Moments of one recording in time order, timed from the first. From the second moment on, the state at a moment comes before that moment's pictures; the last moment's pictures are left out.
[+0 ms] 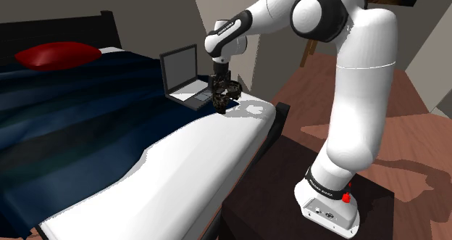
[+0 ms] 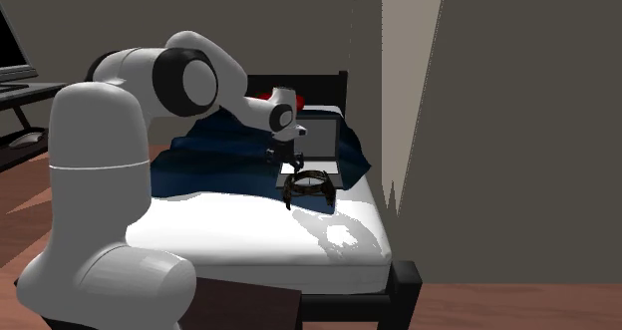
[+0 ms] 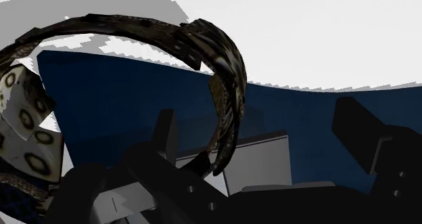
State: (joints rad) arm -0.01 0.34 -0.22 -1.89 0.14 2.18 -0.30
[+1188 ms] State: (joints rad) arm -0.02 0.44 -0.21 -1.88 0.17 2.27 -0.33
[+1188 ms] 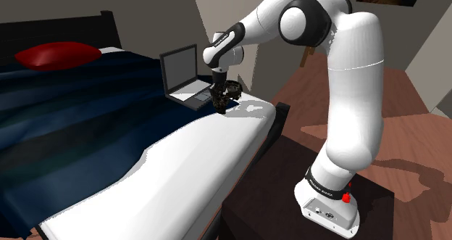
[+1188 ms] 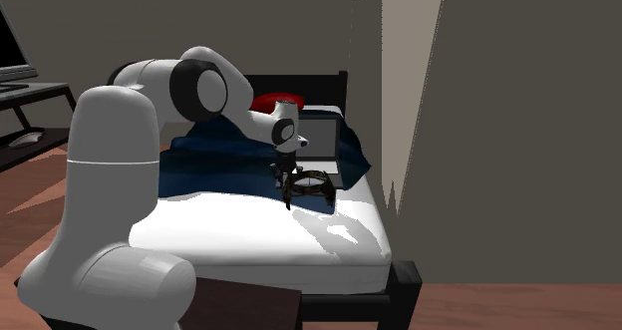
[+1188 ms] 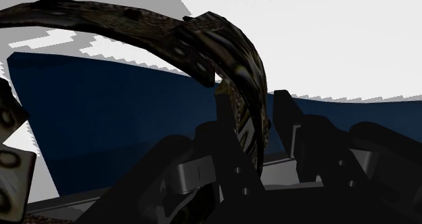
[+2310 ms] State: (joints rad) arm -0.01 0.33 -0.22 -1.82 0.14 2.11 -0.30
